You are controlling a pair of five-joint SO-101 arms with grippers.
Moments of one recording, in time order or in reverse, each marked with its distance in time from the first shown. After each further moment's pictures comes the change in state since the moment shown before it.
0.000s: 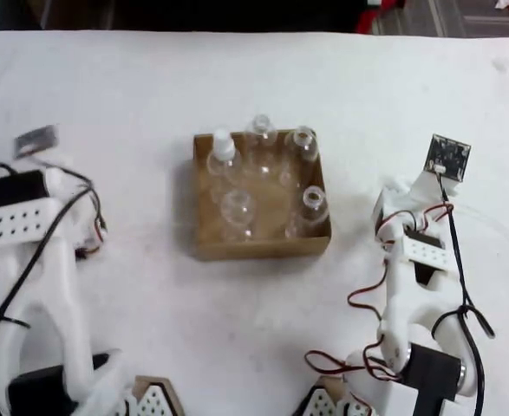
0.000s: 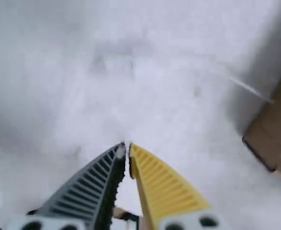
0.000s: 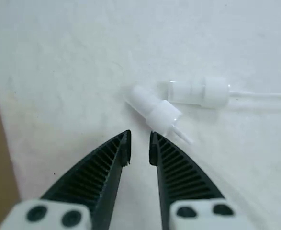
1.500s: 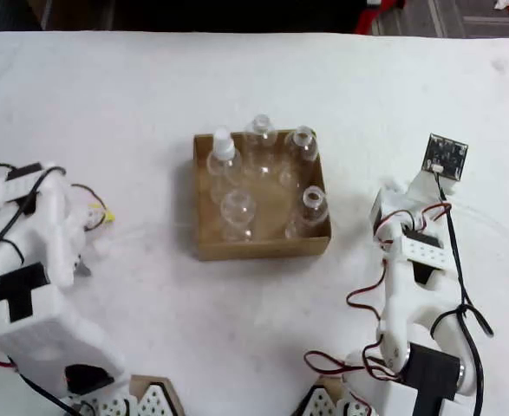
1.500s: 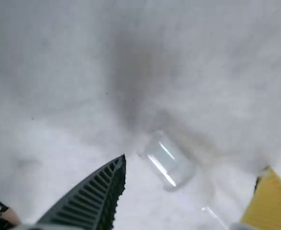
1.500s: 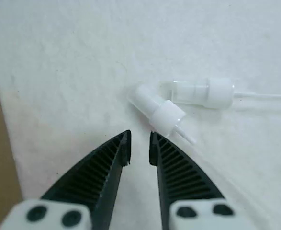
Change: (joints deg) left arm -8.0 37.1 -6.7 -14.3 40.6; right arm -0.5 0.0 0.0 0.0 0.0
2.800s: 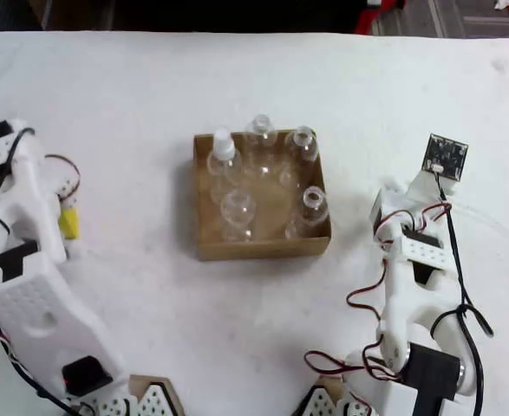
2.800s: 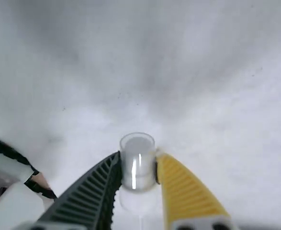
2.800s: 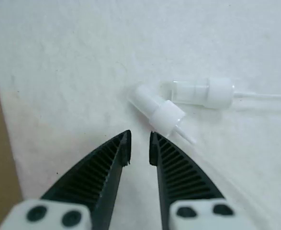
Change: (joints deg) left arm -3.9 15.1 -33.8 25.0 0.4; right arm 0.0 0.0 0.0 0.0 0.0
